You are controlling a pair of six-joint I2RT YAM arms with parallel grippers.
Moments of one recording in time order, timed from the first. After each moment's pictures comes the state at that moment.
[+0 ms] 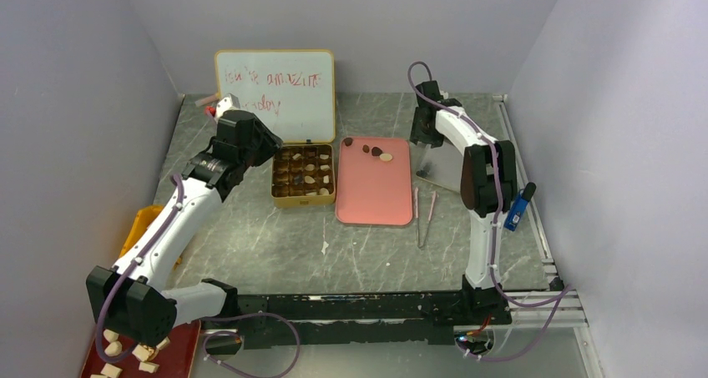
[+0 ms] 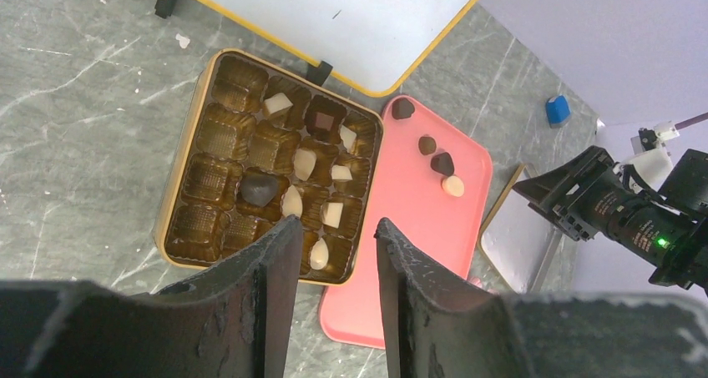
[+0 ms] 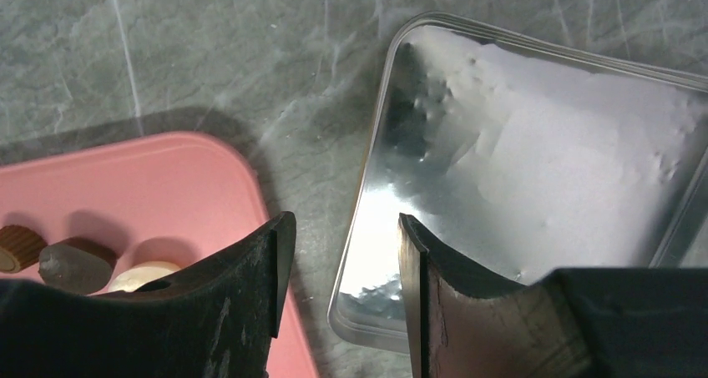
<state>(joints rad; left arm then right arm) -0.35 1.20 1.13 -0.47 -0.20 -0.88 0.20 2.15 1.76 -0.68 0.24 0.39</state>
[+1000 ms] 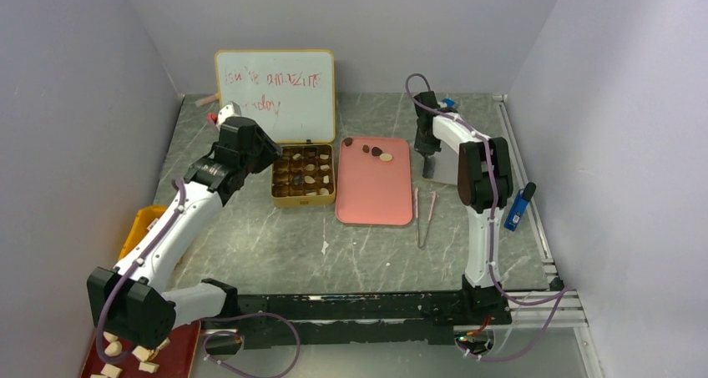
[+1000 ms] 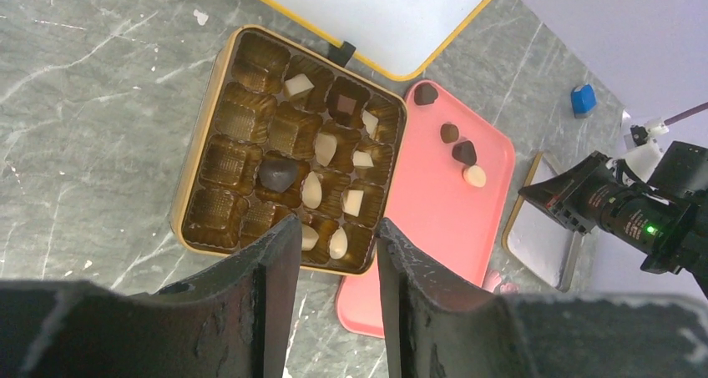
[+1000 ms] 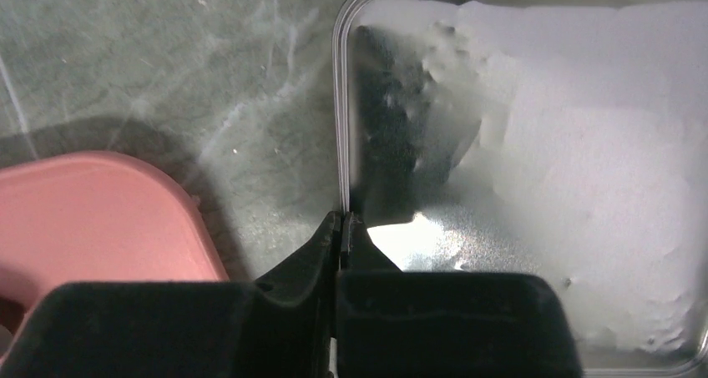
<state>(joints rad) -0.35 1.19 1.08 -0.47 -0.20 -0.88 0.19 2.22 1.72 -0.64 0.26 0.39</state>
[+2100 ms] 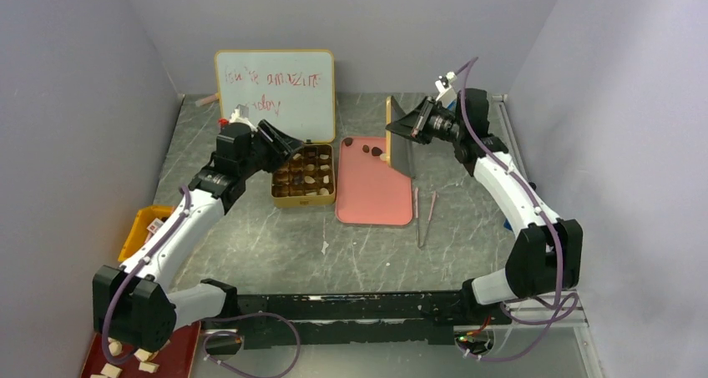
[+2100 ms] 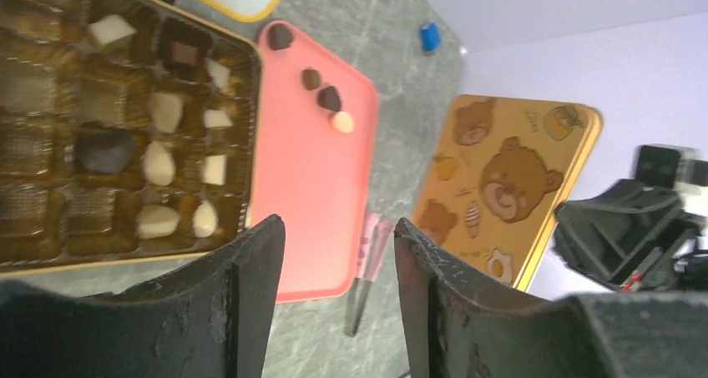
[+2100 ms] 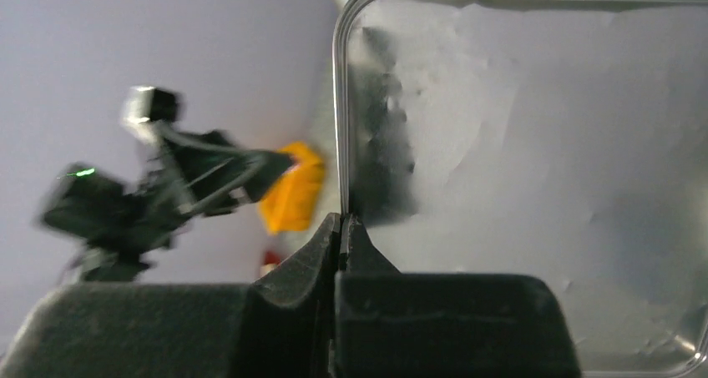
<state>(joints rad) -0.32 1.16 0.94 -0.20 0.13 -1.02 0.18 1.44 1.22 -0.17 -0.66 0.73</state>
